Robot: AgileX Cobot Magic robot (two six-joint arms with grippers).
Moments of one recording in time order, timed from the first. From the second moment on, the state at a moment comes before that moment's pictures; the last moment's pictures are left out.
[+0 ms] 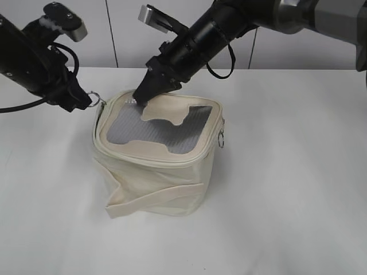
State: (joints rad) left arm -0.28 1.67 -1.14 -0.39 0.67 0.85; right arm 0.46 2.40 -2.08 0.86 1.17 -0.72
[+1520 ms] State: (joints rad) left arm -0.36 1.73 -1.14 -0.30 0.43 1.40; right arm 0.46 2.40 -2.08 0.86 1.18 -0.72
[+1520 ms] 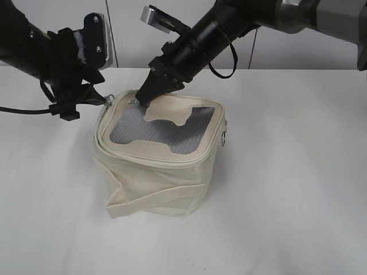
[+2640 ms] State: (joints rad) left arm -0.40 1.76 -1.15 -0.44 0.47 1.64; right arm 0.45 2.40 -2.08 0.85 1.18 -0.72
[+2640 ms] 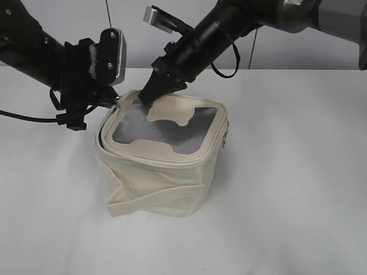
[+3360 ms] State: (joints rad) left arm -0.39 1.70 -1.15 -0.17 0.69 1.03; right arm 0.46 2.40 -2.08 0.86 1.20 -0.72
